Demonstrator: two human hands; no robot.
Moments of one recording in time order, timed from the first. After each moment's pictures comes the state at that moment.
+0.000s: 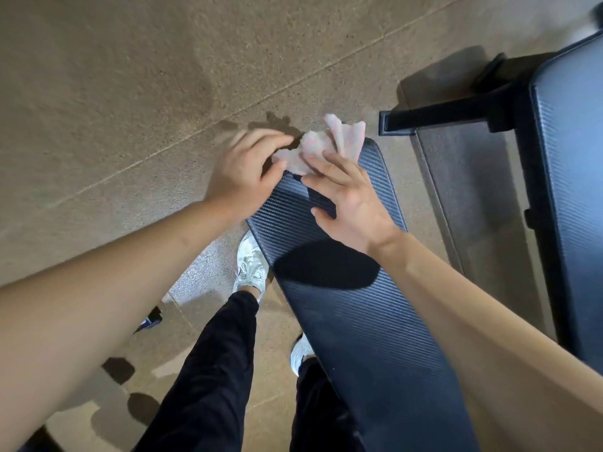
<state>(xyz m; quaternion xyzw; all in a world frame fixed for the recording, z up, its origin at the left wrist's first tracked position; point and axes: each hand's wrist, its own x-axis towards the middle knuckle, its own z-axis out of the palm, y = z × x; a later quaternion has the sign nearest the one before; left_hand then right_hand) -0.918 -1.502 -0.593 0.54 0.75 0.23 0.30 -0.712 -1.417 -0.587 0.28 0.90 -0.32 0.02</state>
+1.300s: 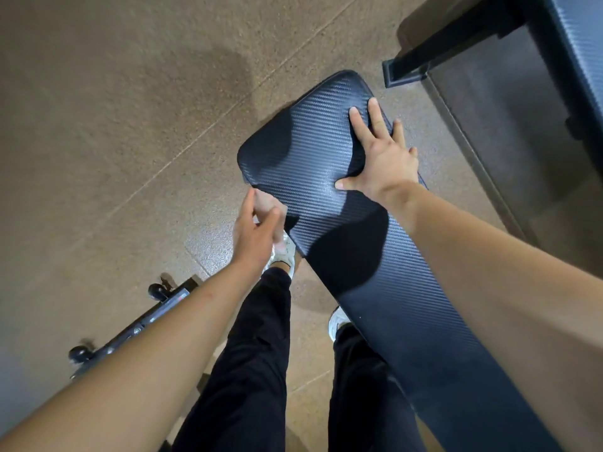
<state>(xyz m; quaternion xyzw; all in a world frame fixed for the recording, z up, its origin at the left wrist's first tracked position) -0.813 -1.635 -0.575 0.09 0.81 0.27 0.52 -0.650 -1.439 -0.581 0.52 0.77 -0.28 0.25</state>
